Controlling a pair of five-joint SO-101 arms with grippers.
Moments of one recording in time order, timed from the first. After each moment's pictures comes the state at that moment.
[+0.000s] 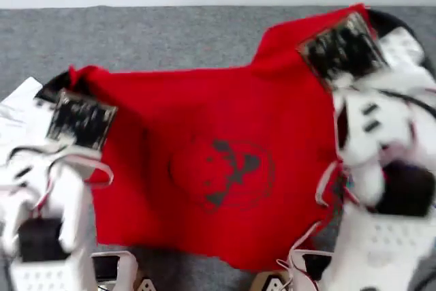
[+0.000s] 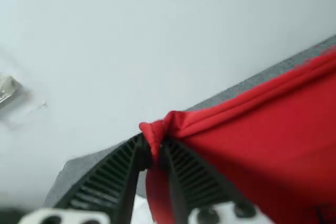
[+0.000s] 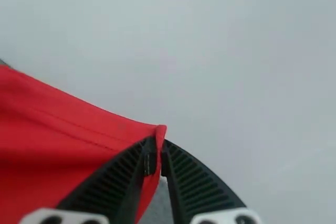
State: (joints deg) left arm -7.8 -64.3 39.3 50.4 -23.2; right arm 0.9 -39.6 0.1 52.4 45.2
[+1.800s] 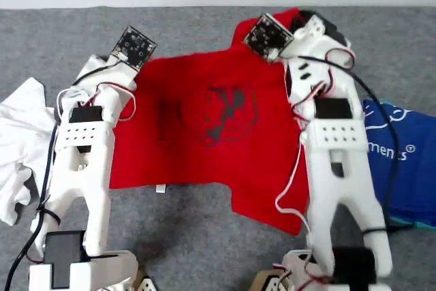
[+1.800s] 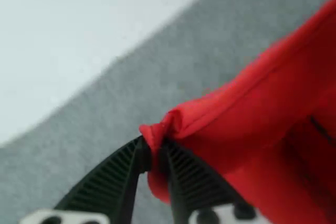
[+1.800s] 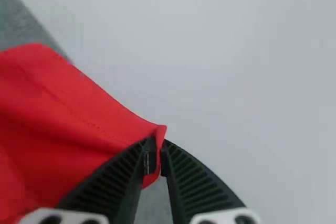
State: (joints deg) left arm -7.8 -7.9 30.0 29.5 -31.6; right arm -4.3 -18.6 22.3 17.3 55.5
